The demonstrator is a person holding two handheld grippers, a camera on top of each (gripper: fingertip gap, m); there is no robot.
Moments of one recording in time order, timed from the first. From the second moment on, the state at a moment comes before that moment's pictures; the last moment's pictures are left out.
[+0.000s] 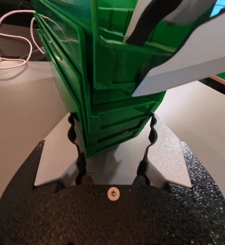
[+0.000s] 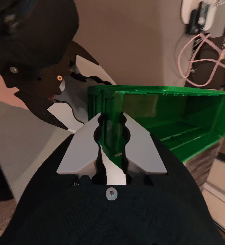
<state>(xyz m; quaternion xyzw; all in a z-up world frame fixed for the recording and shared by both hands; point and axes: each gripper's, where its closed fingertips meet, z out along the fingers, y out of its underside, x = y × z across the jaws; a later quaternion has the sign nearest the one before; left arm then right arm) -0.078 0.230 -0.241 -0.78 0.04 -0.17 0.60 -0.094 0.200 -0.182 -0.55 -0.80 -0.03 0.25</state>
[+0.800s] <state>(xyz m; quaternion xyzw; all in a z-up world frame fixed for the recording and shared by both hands) -0.066 0.222 -0.241 -0.78 0.05 -0.24 0.57 -0.093 0.179 -0.125 -0.61 -0.72 0.15 0.31</state>
